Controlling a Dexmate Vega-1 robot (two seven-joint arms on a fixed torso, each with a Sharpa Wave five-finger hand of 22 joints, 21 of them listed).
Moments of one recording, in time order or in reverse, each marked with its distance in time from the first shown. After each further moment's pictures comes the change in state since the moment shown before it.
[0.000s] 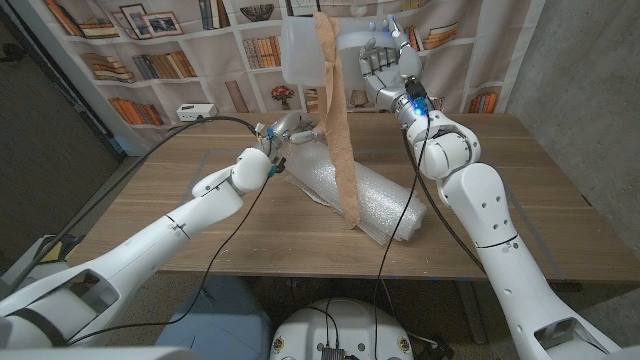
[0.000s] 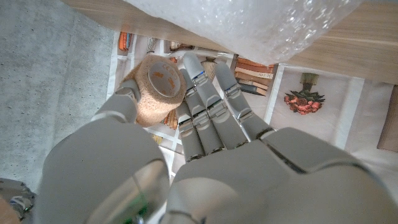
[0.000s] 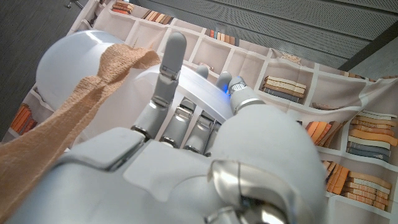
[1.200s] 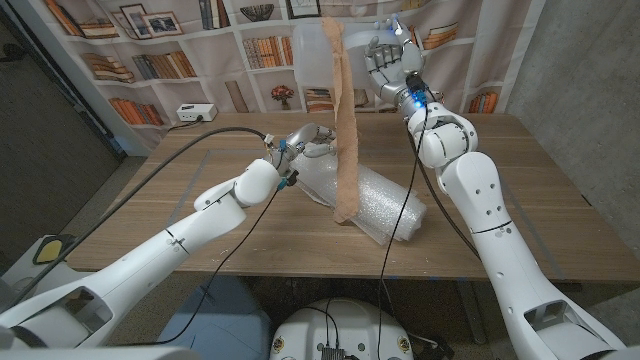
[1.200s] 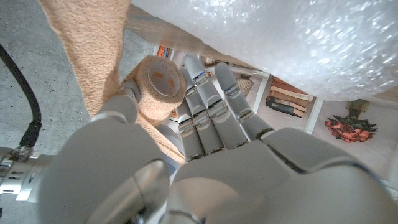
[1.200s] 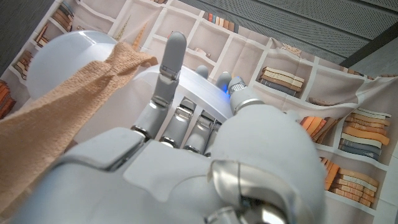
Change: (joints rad) left arm 0.074 0.009 -0.009 -0.088 -0.023 -0.078 -0.073; left_hand 0.000 0.000 0.009 -0.001 -0.004 0.005 0.005 -0.007 0.000 0.000 0.000 -0.001 -0.005 -0.009 0.005 -0.008 0.000 0.004 -0.004 0.000 -0.005; right arm 0.064 0.022 0.016 0.086 -0.056 -0.007 -0.024; right_hand 0.000 0.000 -0.004 0.004 0.000 0.002 -0.002 0.007 0.000 0.000 0.000 -0.003 -0.002 0.000 0.000 0.001 0.002 0.000 0.000 0.000 0.000
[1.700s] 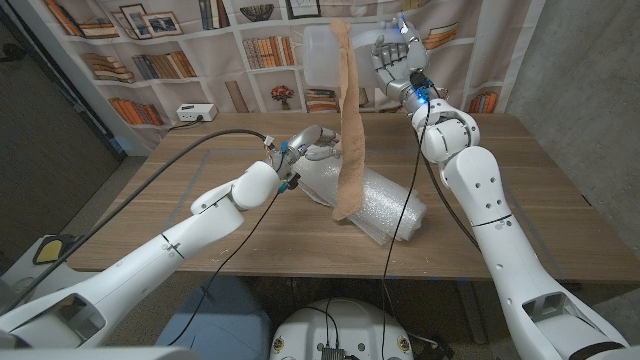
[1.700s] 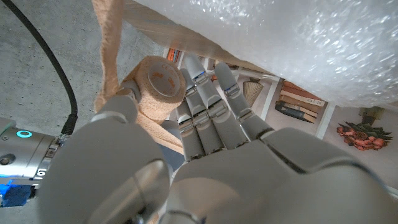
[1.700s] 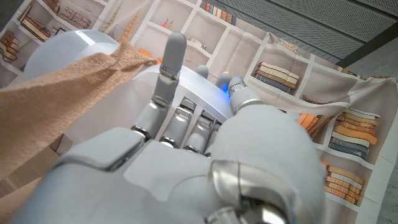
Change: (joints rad) left arm 0.036 0.019 -0.019 -0.049 -0.020 -0.013 -0.021; left_hand 0.001 -0.001 0.000 0.000 0.004 0.000 0.000 0.003 0.000 0.000 0.000 0.000 -0.003 0.000 0.000 0.000 0.002 0.000 0.000 0.000 0.000; right arm 0.026 -0.006 0.020 0.040 -0.033 0.002 -0.003; right_hand 0.002 -0.002 0.000 0.000 0.000 0.000 0.000 0.004 0.000 0.000 0.000 0.000 -0.004 0.000 0.000 0.005 0.004 0.000 0.000 0.000 0.000
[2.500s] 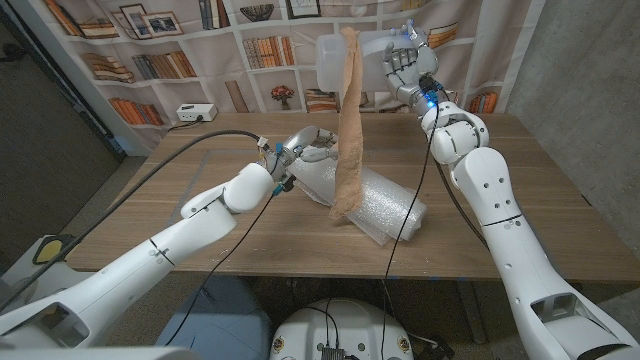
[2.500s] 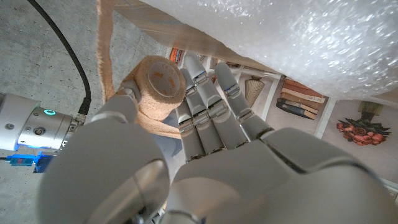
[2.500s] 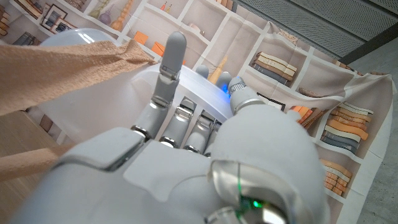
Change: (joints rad) left arm 0.049 0.043 -0.044 -0.067 -0.008 0.002 -0.002; left_hand 0.000 0.000 0.000 0.000 -0.001 0.009 0.009 -0.002 0.000 0.004 0.004 -0.004 -0.004 0.000 0.000 0.000 0.000 0.005 -0.005 0.000 0.000; right arm -0.011 -0.028 0.040 0.024 -0.007 -0.021 0.004; right_hand 0.000 0.000 0.000 0.000 0.000 0.005 0.002 0.005 -0.005 0.000 0.000 0.000 -0.003 0.000 0.000 0.005 -0.004 0.000 0.000 0.000 -0.002
